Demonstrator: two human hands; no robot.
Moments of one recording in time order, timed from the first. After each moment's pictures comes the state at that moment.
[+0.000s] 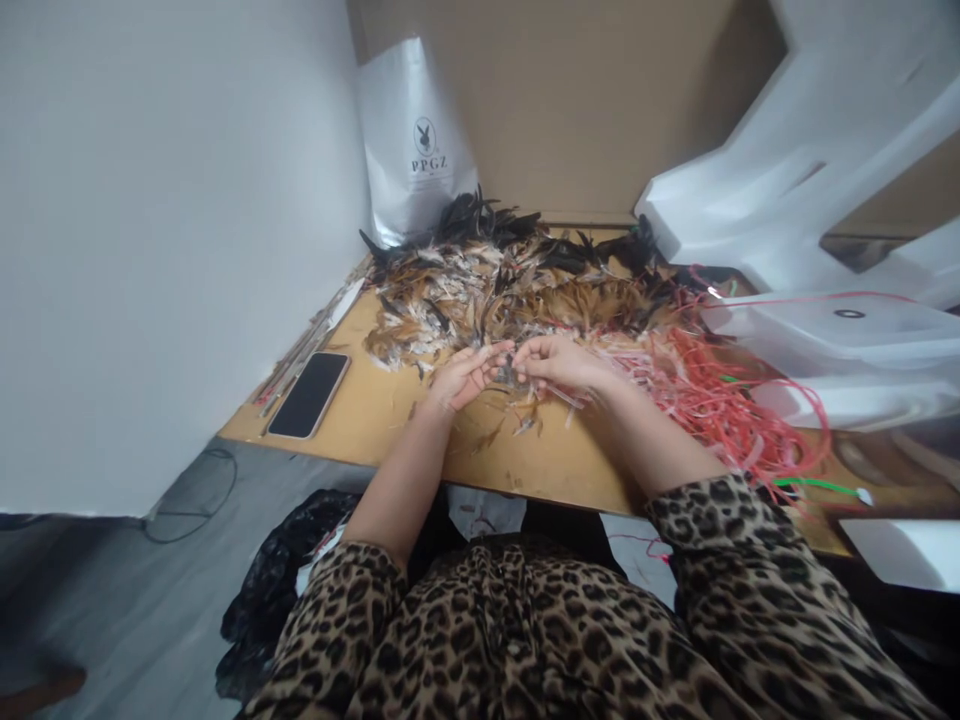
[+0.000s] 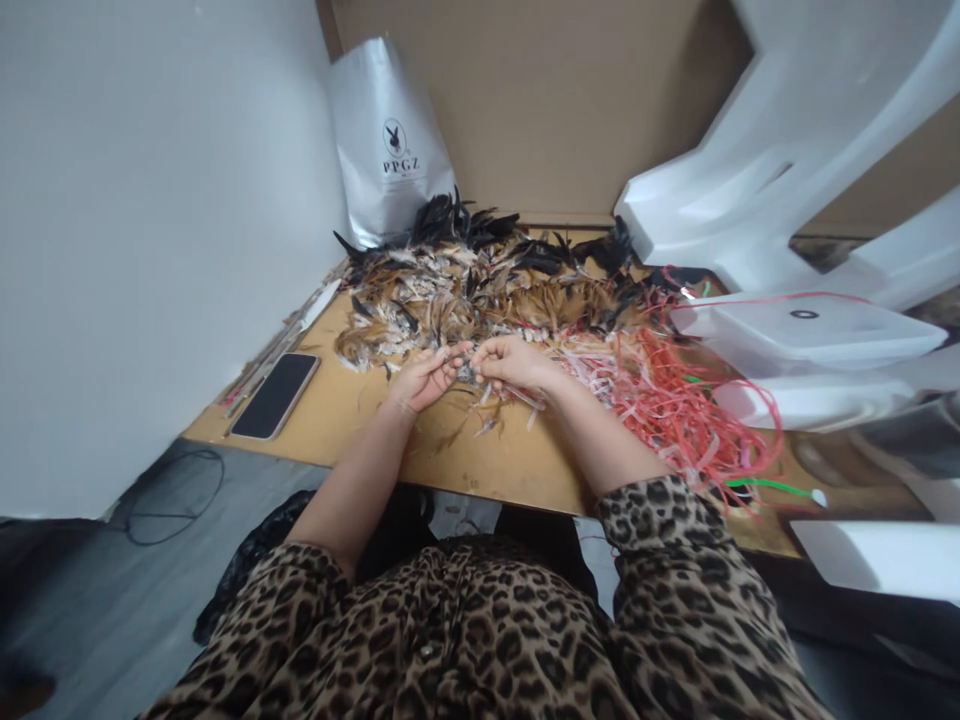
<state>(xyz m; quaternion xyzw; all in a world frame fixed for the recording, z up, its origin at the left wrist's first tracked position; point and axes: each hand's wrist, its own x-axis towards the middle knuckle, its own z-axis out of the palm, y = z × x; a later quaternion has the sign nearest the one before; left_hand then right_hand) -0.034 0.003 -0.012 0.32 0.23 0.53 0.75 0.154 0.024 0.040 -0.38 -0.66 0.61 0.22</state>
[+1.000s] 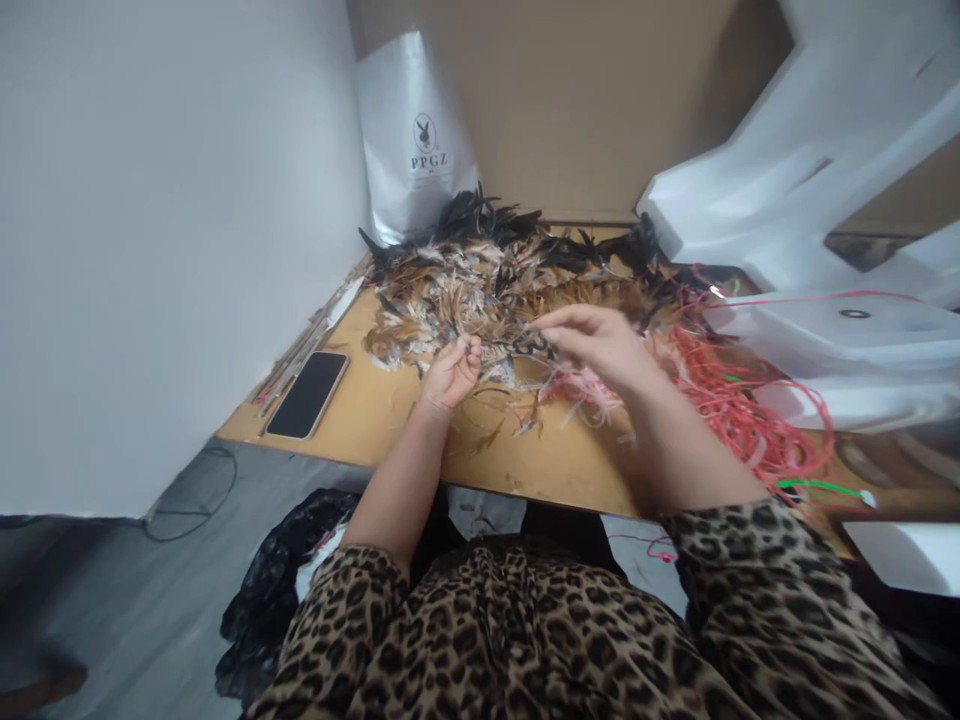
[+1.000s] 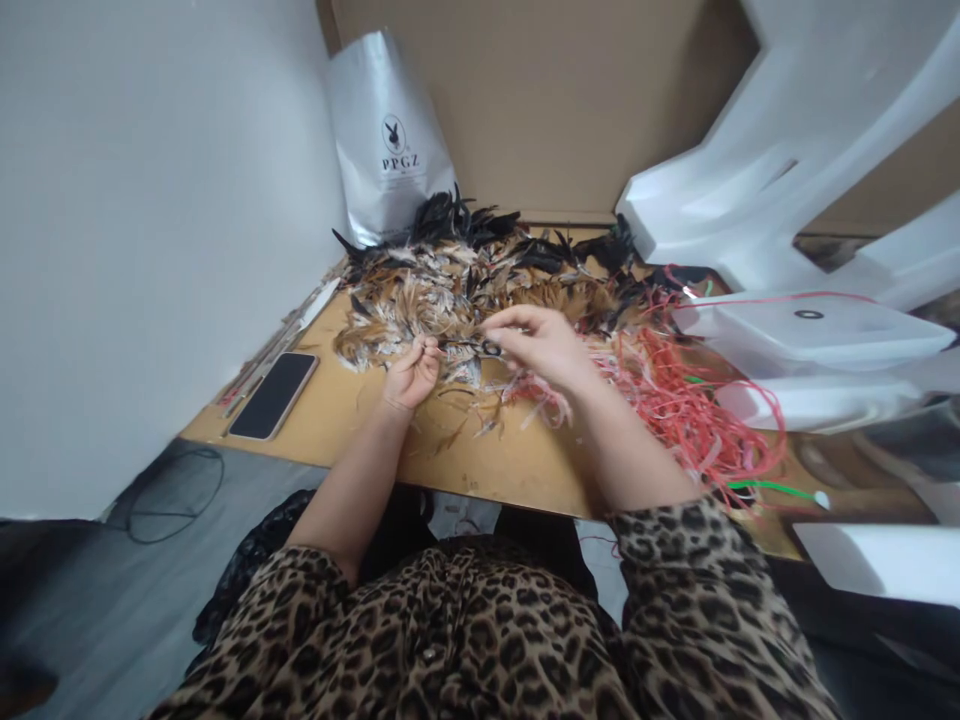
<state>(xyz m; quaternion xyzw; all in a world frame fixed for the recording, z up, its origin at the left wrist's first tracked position) -0.043 0.003 -0.003 0.17 0.23 0.63 0.72 0.167 -0.008 0.093 -0.42 -0.65 0.49 0.41</state>
